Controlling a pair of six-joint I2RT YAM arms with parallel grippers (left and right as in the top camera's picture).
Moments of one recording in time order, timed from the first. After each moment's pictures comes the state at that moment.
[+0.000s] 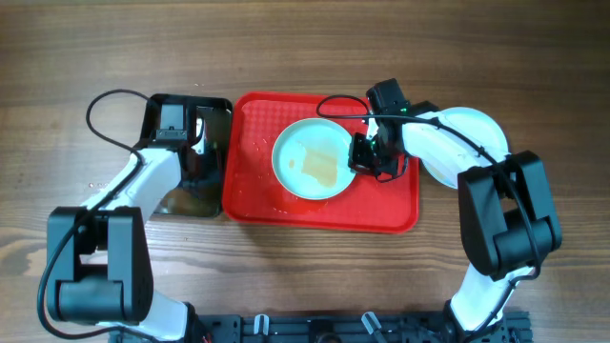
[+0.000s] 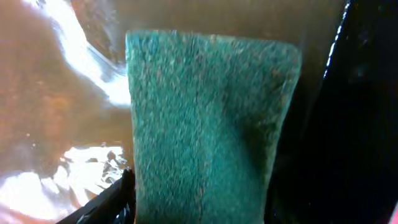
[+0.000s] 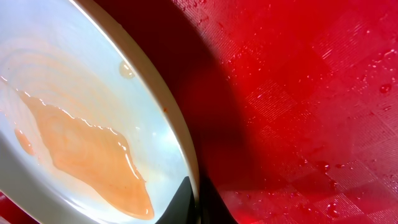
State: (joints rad) left arm -0.04 1.71 0.90 -0.52 -0.01 -0.14; right arm 0.32 1.94 1.19 -0.69 -0.34 0.51
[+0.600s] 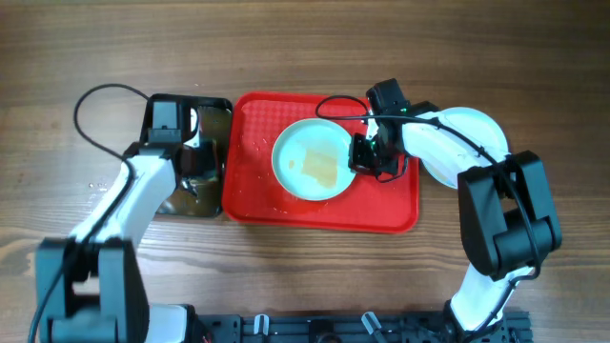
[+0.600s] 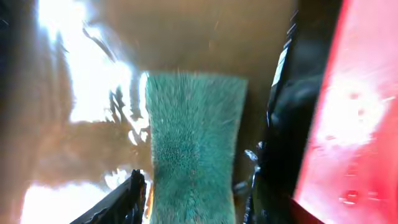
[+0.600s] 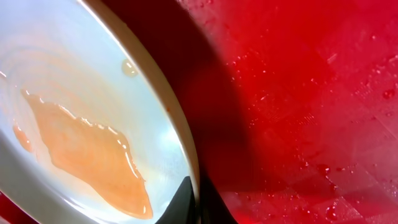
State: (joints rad) left arm -0.04 1.60 0.89 -0.50 0.00 -0.16; right arm 0.32 1.94 1.19 -0.69 -0.34 0.47
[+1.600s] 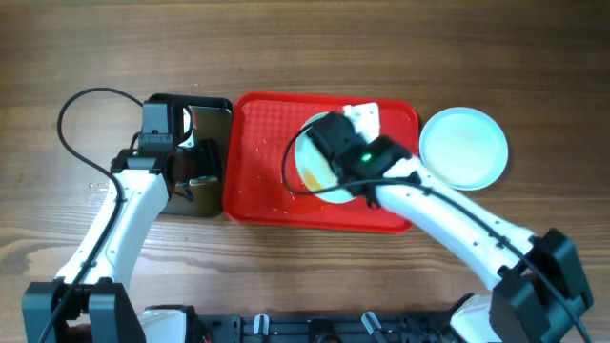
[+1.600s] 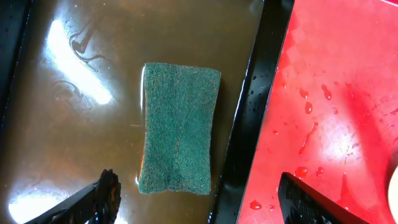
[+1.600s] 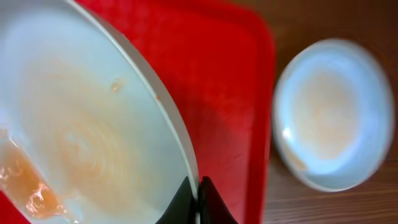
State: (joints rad) left arm -0.04 1.45 0.89 -0.58 0.04 -0.23; right arm 0.72 1.63 1.19 -0.87 0.59 0.53
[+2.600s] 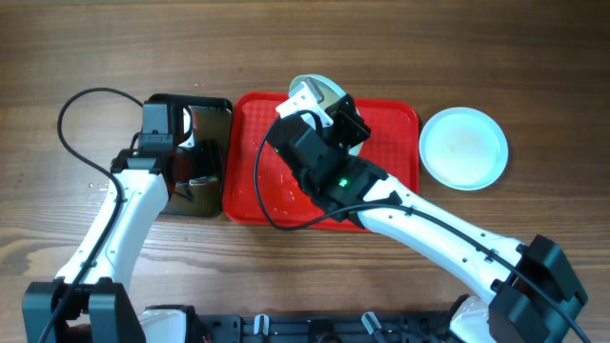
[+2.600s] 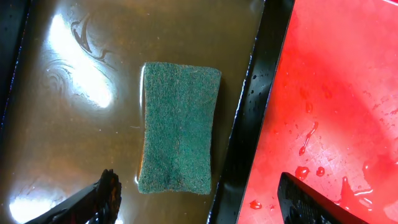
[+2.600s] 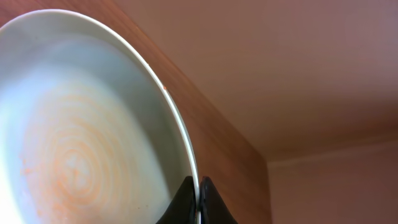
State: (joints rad) left arm -0.04 1.45 0.89 -0.58 0.04 -0.23; right arm 0.86 1.62 1.19 -0.30 1.06 -0.34
